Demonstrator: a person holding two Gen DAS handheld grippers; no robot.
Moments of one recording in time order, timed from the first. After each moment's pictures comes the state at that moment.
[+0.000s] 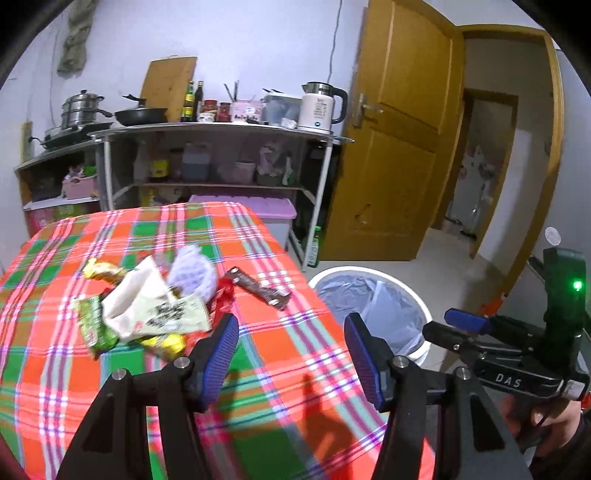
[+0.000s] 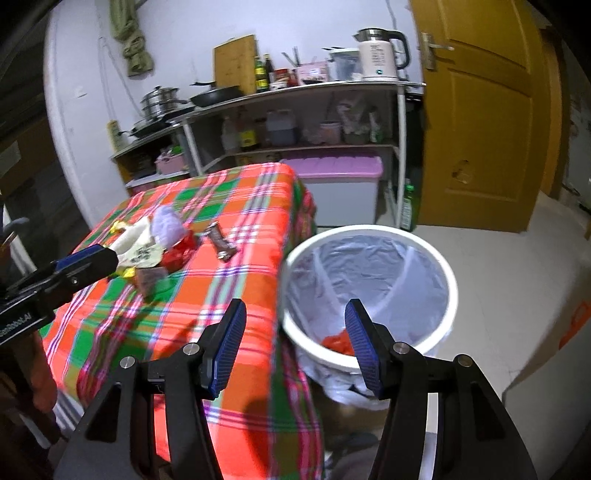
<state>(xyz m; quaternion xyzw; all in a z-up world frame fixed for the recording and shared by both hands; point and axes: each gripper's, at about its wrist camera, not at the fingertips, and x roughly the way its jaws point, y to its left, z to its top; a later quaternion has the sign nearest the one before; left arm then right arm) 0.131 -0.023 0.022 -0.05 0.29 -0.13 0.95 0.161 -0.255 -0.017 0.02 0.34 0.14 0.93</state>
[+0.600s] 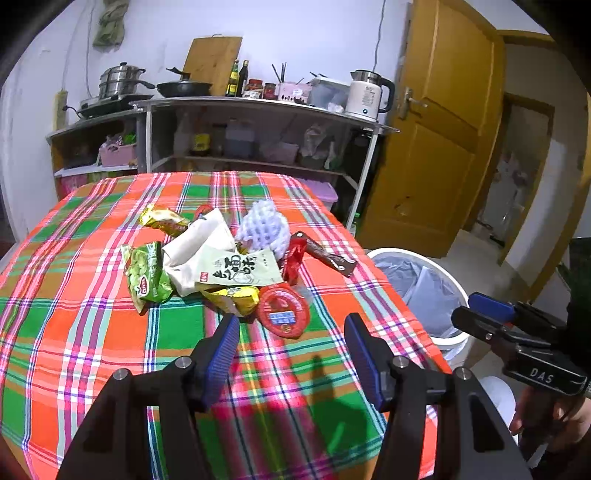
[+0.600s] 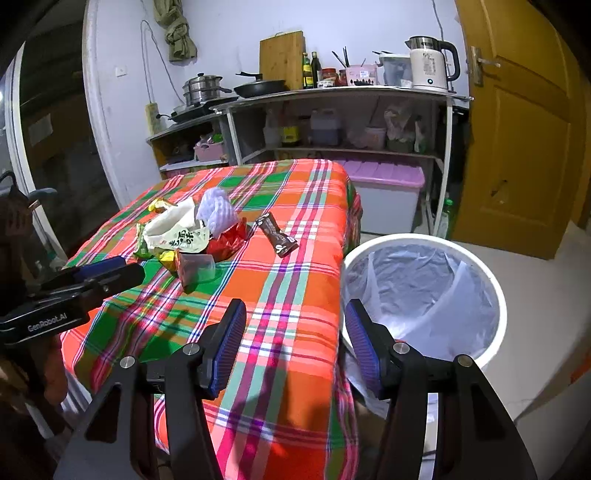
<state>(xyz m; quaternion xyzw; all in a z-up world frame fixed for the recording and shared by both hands) 0.128 0.027 -0.013 -0.07 0.32 -0.07 0.94 0.165 -0.210 -0.029 0.00 0.33 0.21 0.92</state>
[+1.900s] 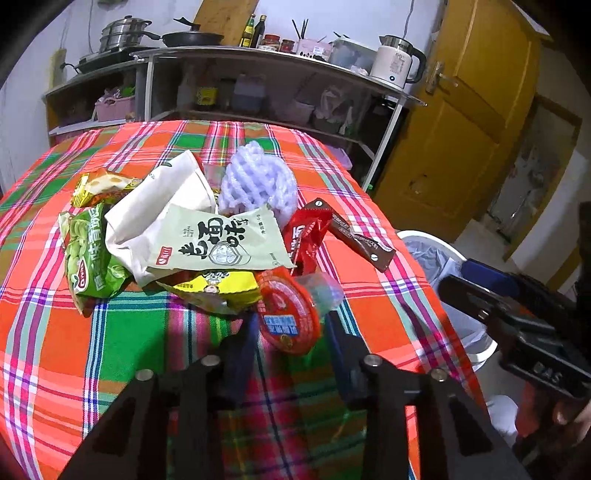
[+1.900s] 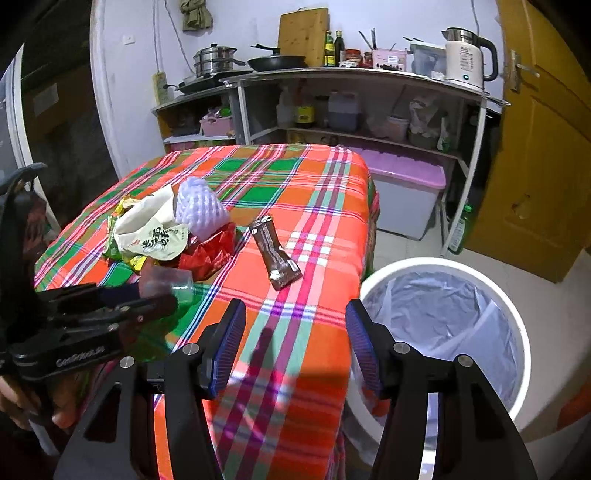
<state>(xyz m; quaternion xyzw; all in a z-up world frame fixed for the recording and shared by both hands) 0.203 0.020 -0.057 -0.11 0.39 -0.06 0.91 0.242 -0.170 -0.045 -0.05 0.36 0.23 0.90</state>
